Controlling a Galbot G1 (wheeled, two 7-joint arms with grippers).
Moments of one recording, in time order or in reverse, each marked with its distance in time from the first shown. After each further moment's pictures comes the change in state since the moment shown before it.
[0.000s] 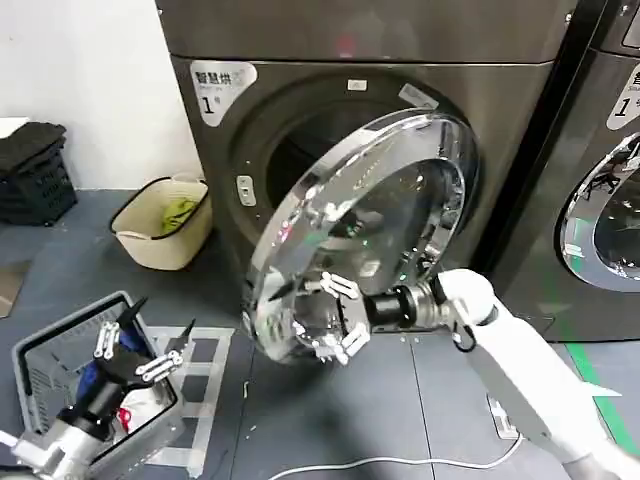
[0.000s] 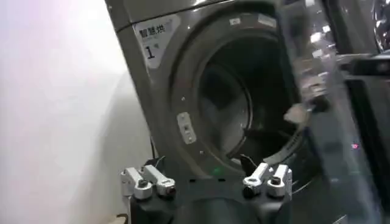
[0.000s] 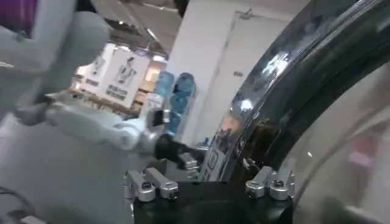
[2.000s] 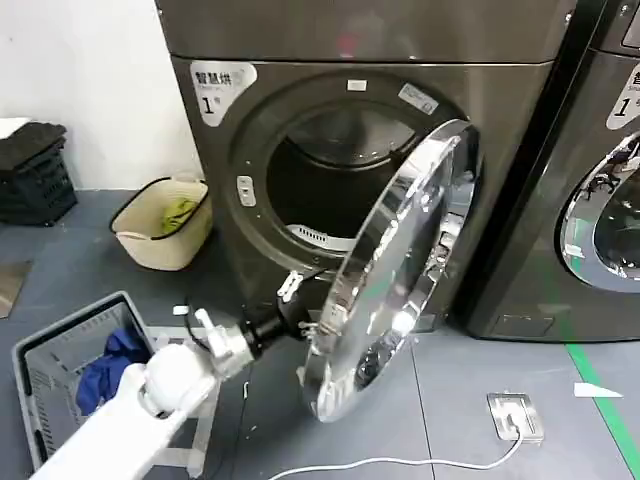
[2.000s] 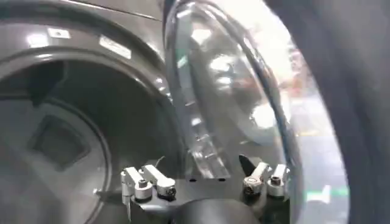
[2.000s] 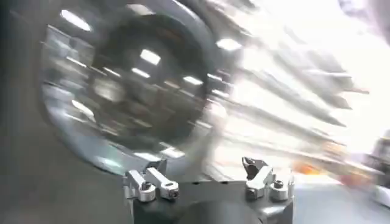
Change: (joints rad) left arm -0.871 0.160 0.955 0.366 -0.058 -0.033 0.077; right arm -1.047 0.632 1.570 0.261 -0.441 -0.191 1.333
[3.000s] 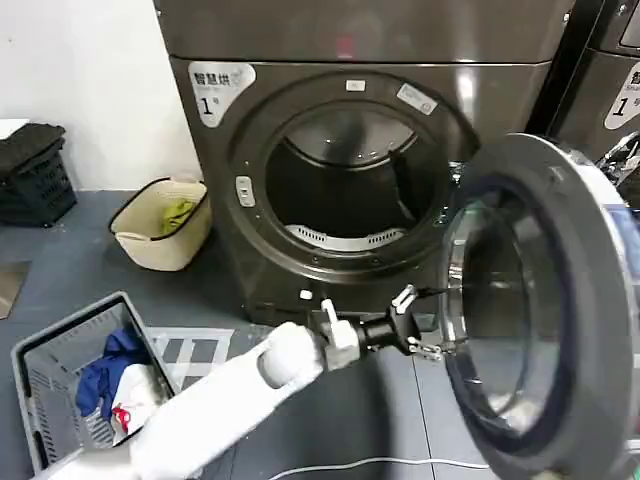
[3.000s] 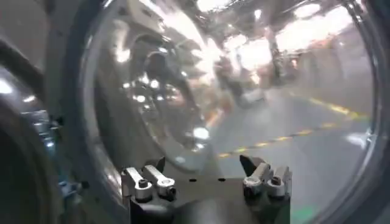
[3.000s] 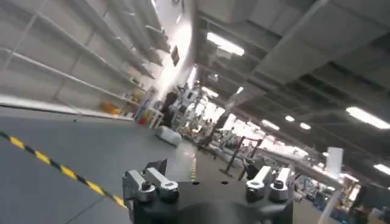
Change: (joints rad) left arm -0.350 -0.292 0.439 0.260 0.010 0.000 -0.003; right arm 0.035 0.044 0.385 -0.127 -0.147 -0.037 0.181
